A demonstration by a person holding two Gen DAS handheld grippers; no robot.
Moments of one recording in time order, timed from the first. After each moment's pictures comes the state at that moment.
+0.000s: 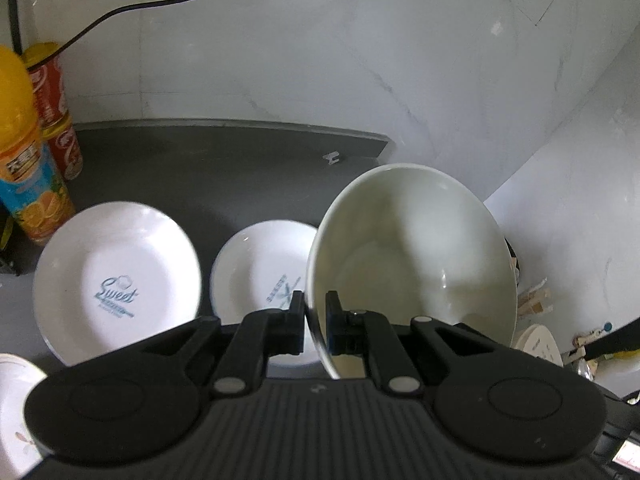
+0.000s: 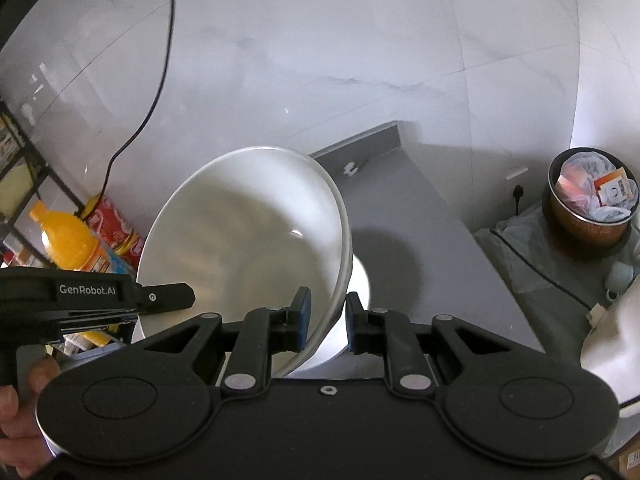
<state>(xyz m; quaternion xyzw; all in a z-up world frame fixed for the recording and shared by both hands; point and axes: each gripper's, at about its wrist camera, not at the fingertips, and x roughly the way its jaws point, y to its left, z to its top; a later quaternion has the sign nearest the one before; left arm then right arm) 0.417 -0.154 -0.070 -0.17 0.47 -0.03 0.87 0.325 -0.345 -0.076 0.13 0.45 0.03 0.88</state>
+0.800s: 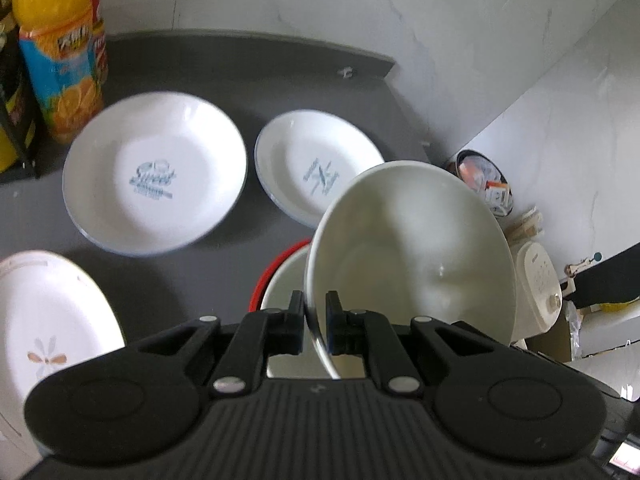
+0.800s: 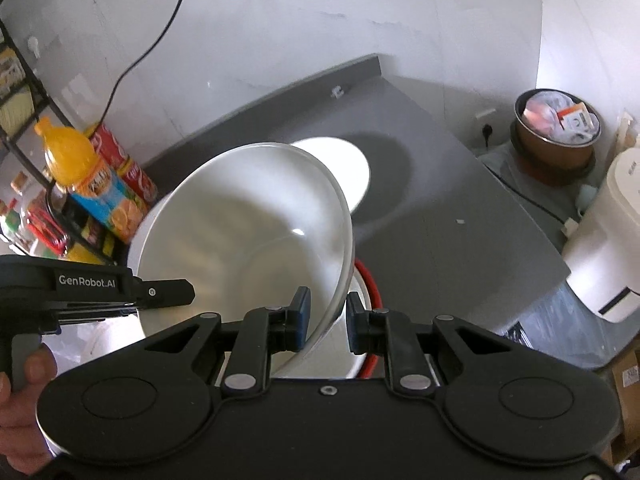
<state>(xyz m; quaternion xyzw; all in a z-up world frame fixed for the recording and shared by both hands) 0.324 -0.110 -0.114 -0.17 0.53 -0.07 0.83 0.224 -0.288 -0.093 0.12 0.50 -0.02 0.86</state>
